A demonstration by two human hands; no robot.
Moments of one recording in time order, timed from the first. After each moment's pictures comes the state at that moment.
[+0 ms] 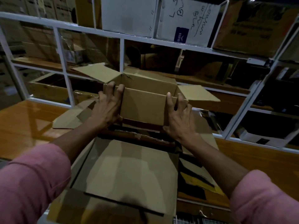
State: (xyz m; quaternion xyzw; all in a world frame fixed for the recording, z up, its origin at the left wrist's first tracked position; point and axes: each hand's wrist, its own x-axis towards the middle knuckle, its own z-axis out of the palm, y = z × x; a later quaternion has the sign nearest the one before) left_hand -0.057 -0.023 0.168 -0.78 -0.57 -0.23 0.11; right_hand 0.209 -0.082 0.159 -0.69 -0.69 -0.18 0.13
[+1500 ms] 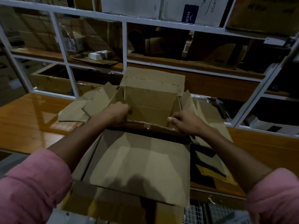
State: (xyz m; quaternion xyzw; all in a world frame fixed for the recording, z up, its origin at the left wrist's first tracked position) left_hand -0.052 -0.013 0.148 -0.82 -0.57 0.02 -0.09; right_hand 0.228 -0.060 0.126 -0.62 -0.76 0.12 0.16
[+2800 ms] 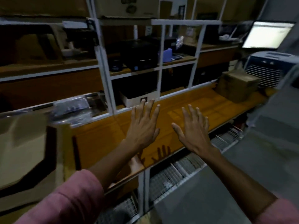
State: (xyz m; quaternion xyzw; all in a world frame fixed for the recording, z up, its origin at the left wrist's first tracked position) left_hand 0.617 -0.242 0.076 -0.96 -0.16 -0.20 0.08; right_hand 0.752 -0.411 0.059 -0.89 -0.39 -0.14 0.20
